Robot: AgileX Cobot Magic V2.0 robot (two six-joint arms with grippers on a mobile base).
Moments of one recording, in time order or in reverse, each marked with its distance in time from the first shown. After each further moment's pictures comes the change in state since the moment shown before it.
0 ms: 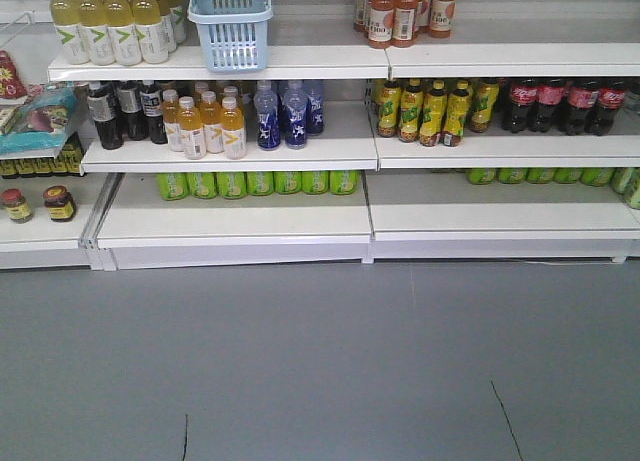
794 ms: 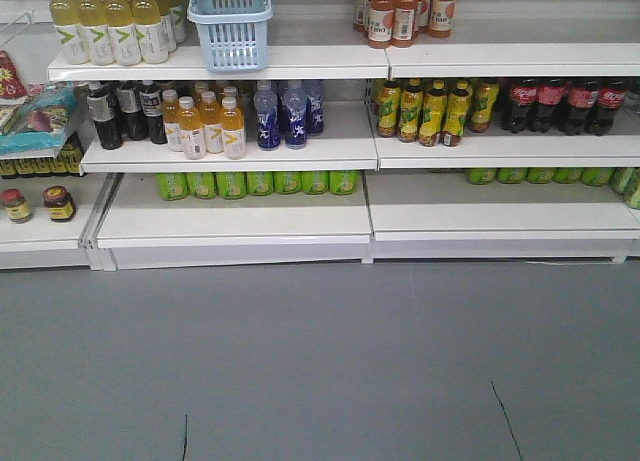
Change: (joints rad) left arm 0.000 0.000 0.000 0.000 0.000 0.000; right arm 0.000 0.000 0.000 0.000 0.000 0.000
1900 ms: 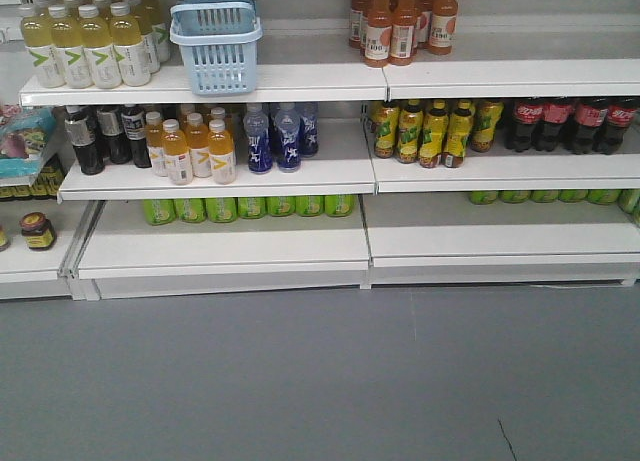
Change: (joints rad) left arm 0.000 0.000 0.000 0.000 0.000 0.000; right arm 0.000 0.000 0.000 0.000 0.000 0.000
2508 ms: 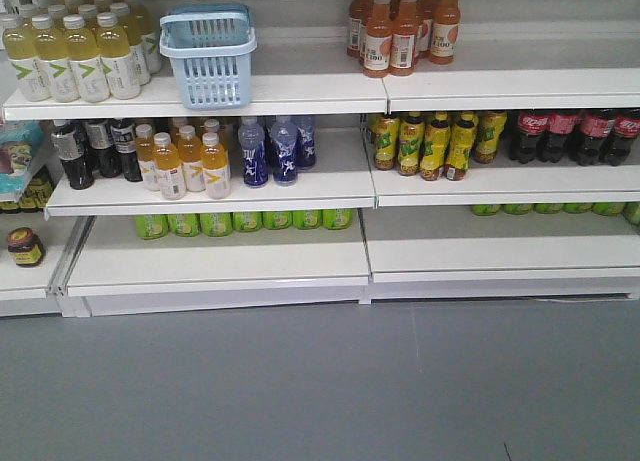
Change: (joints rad) left arm 0.000 0.000 0.000 0.000 0.000 0.000; right arm 0.000 0.000 0.000 0.000 0.000 0.000
